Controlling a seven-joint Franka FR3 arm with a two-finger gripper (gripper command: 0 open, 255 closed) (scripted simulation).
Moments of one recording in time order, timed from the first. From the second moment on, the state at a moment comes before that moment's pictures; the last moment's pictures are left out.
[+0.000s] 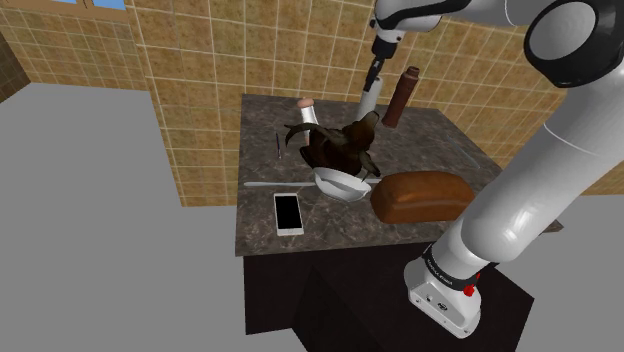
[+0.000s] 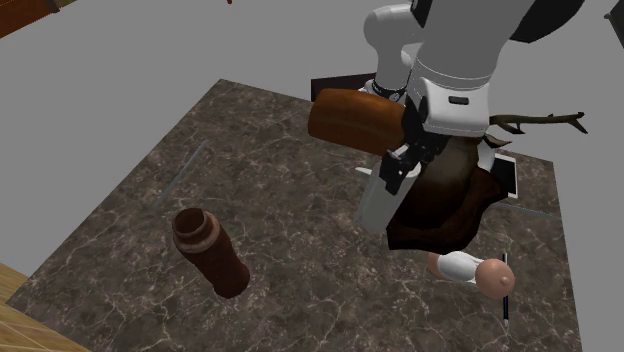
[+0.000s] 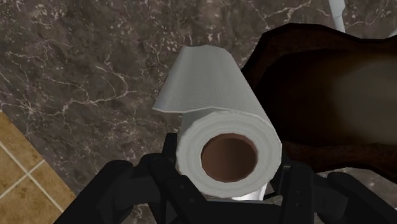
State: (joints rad) arm 0.06 0.02 -0.43 -1.89 0.00 2.01 -0.85
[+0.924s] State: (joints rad) arm 0.06 0.01 -0.42 -1.71 0.00 1.82 -0.85
